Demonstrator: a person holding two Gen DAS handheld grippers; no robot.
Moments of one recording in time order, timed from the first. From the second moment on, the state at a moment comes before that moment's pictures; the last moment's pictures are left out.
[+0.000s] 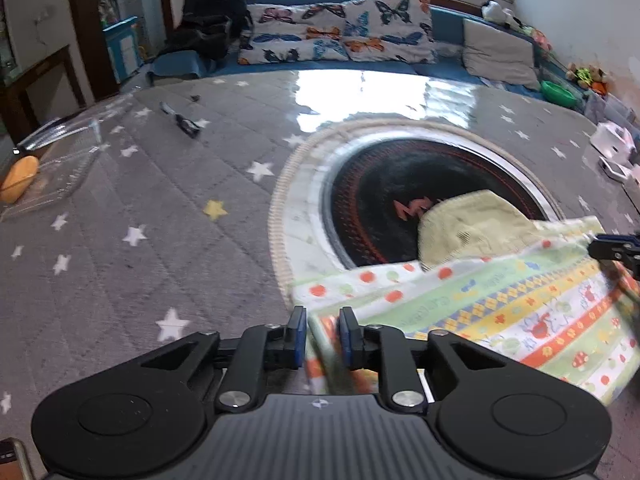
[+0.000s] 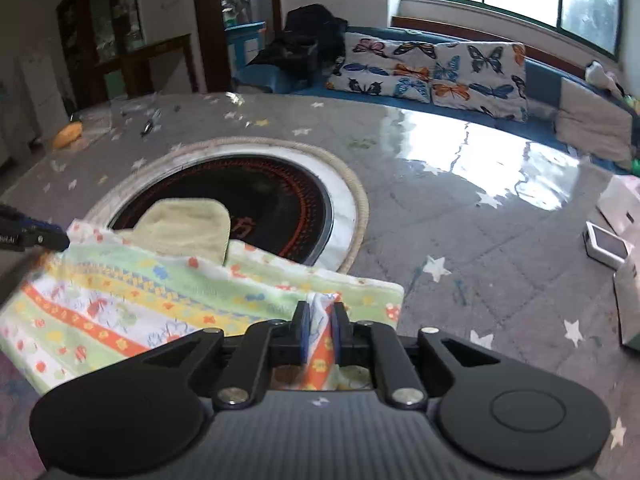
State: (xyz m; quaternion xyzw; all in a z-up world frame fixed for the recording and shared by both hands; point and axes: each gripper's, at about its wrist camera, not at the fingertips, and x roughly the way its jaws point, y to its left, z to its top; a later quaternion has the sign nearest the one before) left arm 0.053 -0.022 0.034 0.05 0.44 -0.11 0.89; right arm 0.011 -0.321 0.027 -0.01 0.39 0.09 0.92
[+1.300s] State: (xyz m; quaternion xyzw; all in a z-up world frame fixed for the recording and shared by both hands) left arm 0.024 -0.075 0.048 -0.01 0.43 -0.20 0.88; right arm -0.032 -0.203 0.041 -0.11 0.39 0.28 0.87
